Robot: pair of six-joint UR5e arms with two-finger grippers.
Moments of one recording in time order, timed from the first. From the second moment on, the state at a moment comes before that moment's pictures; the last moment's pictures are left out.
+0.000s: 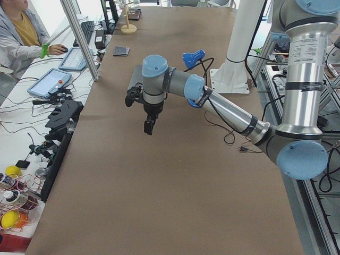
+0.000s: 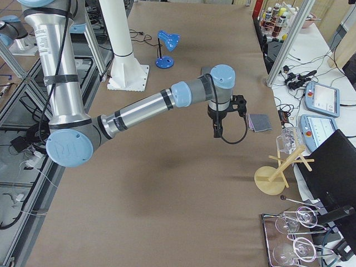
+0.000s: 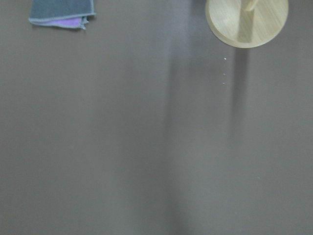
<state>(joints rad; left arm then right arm) -1.50 -1.48 -2.09 -1.30 -2.32 0.08 1.46 -1.48 1.88 -1.77 2.39 0.09</state>
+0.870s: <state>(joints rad) -1.64 -1.43 -1.92 -1.31 -2.32 0.29 1.51 -1.59 1.86 -1.79 2.37 -0.11</state>
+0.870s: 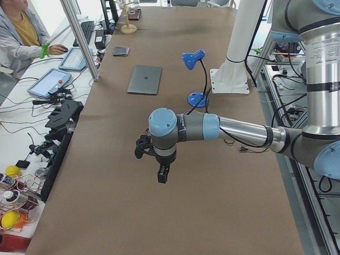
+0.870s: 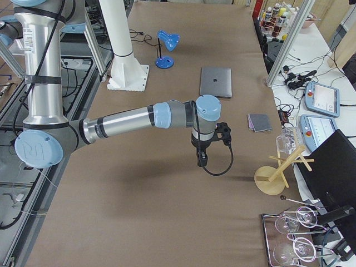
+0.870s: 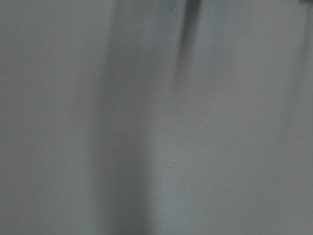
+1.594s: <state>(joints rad) -1.65 -1.43 -1.91 -1.30 -2.32 0.29 1.51 -1.59 1.86 -1.78 2.38 -0.11</state>
